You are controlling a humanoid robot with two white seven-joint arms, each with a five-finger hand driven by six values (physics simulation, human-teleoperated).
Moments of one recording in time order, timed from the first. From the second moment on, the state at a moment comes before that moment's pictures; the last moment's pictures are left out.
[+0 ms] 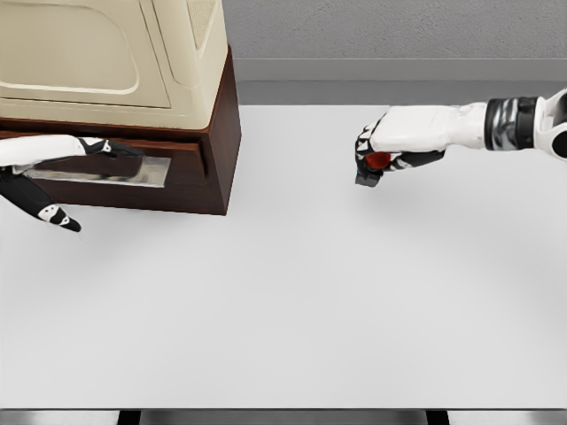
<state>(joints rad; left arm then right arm) -0.83 1.24 -0.92 -1.65 0.44 -0.33 -0.61 -1.02 -0.77 0.96 -1.39 0.20 -0.61 0.61</state>
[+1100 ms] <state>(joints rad) -0.78 1.24 -0.90 -1.64 0.44 -0.33 -0.61 -1.10 -0.68 0.99 -1.55 0.03 -0.61 0.61</state>
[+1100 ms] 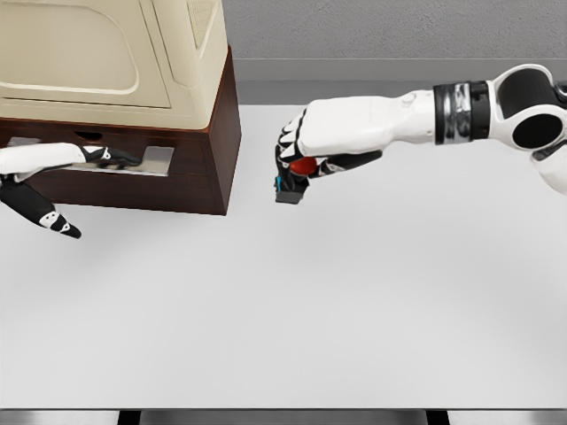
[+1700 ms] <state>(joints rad) -0.73 1.31 -0.90 -1.69 0.54 -0.33 -0.61 -1.13 -0.57 0.99 -1.47 0.02 -0.61 0.61</state>
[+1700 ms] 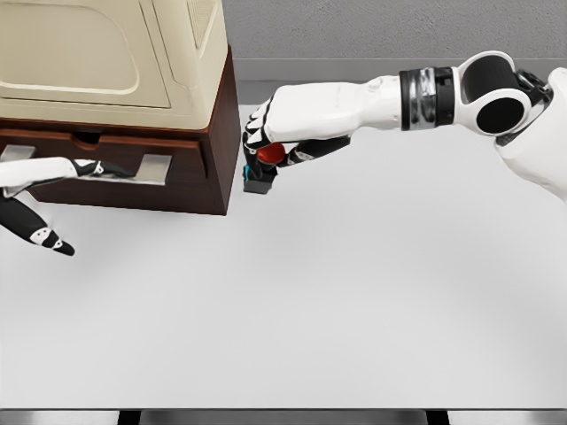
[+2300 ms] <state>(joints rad) -0.67 1.42 -0.89 -1.76 0.62 -0.34 -0.61 -1.17 -0.56 1.01 -1.48 0.02 -0.61 0.61</state>
